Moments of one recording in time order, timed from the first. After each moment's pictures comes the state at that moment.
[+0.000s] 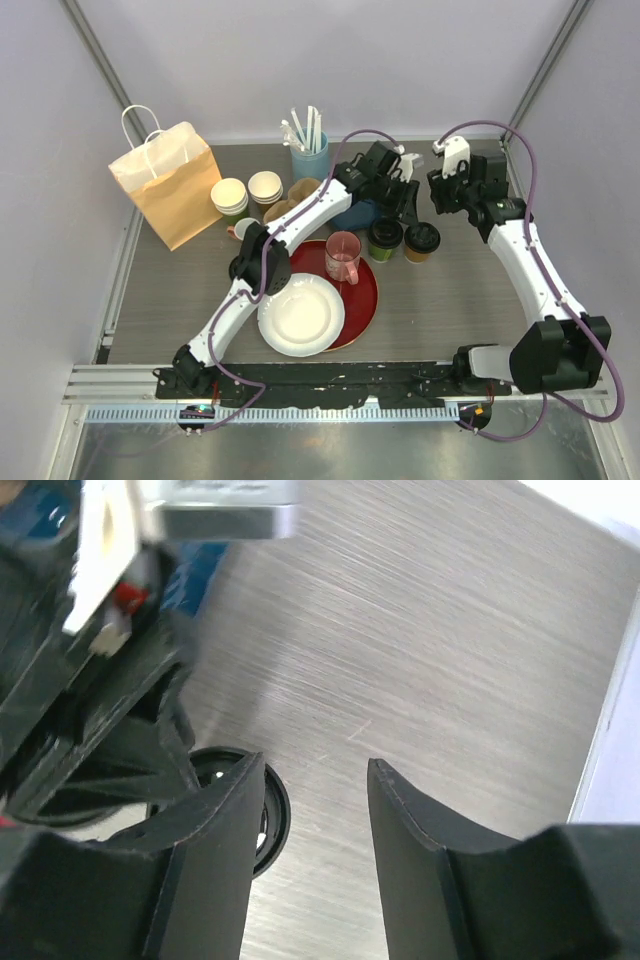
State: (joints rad) left arm -0.80 2.56 2.56 -0.75 0.55 -0.35; right arm 0.07 1.31 1.15 -0.45 -0.20 -0.46
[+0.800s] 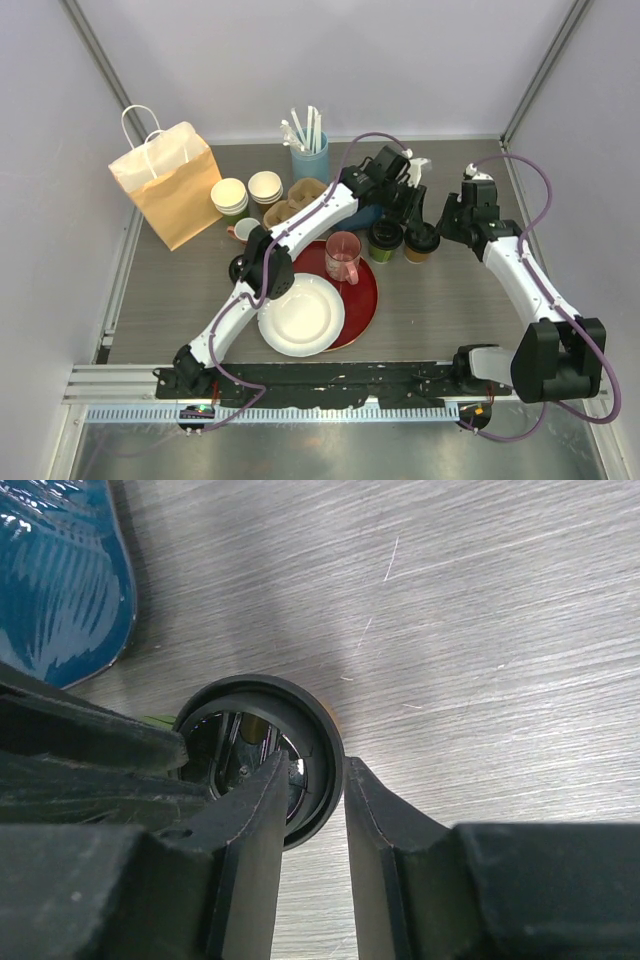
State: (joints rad) left arm -0.84 2.56 2.59 -0.78 0.50 -0.36; right arm 0.07 1.23 0.91 -0.44 0.06 0.33
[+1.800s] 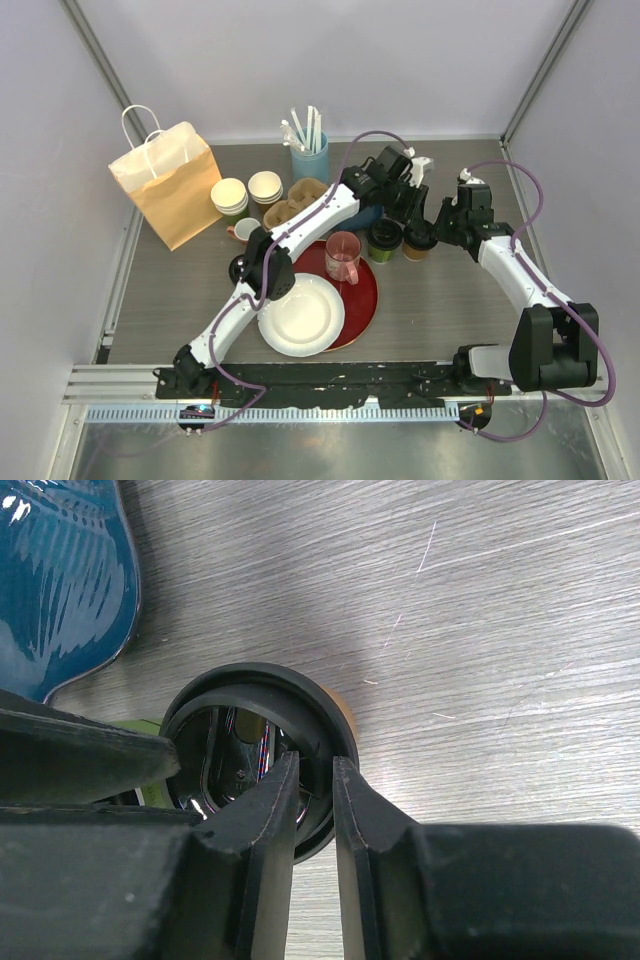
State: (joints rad) left arm -0.85 2.56 2.59 -0.78 0.46 -0.34; right arm 0.06 1.29 0.85 -0.34 -0.01 0.34
